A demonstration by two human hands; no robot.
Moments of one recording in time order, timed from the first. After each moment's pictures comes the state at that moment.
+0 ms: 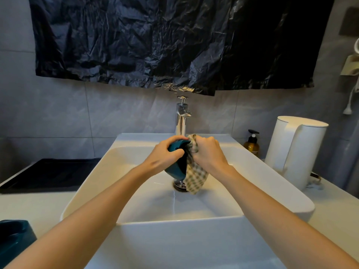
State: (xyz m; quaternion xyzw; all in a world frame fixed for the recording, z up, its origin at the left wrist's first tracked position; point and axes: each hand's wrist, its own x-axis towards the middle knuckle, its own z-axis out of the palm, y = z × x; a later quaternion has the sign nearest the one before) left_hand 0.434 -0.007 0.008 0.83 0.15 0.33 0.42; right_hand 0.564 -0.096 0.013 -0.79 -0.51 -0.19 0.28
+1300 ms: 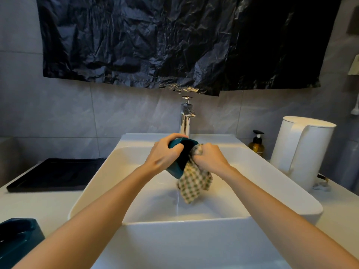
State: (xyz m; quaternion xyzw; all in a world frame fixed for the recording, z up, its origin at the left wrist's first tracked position) left_hand 0.430 -0.001 0.010 0.82 0.20 0.37 0.38; right_hand 0.558 -0.096 0.014 -0.83 -0.45 0.04 0.34
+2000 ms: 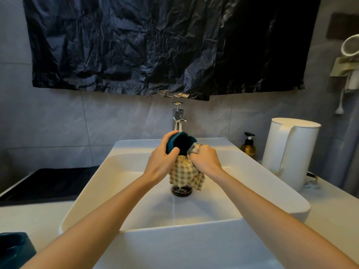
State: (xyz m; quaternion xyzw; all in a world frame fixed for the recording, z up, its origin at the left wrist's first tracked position) left_hand 0.437 -0.016 0.006 0.81 0.19 0.39 0.40; right_hand 0.563 -0.092 0.010 -0.82 -0.40 -0.01 0.42
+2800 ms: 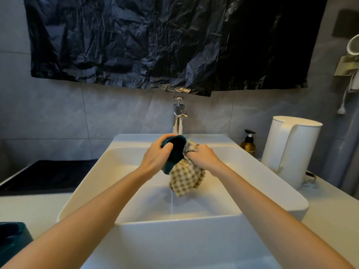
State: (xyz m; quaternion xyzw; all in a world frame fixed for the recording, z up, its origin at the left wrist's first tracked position) left_hand 0.435 -0.008 0.004 0.79 0.25 0.36 0.43; right_hand 0.569 -0.092 0.009 -0.81 -0.42 0.12 0.40
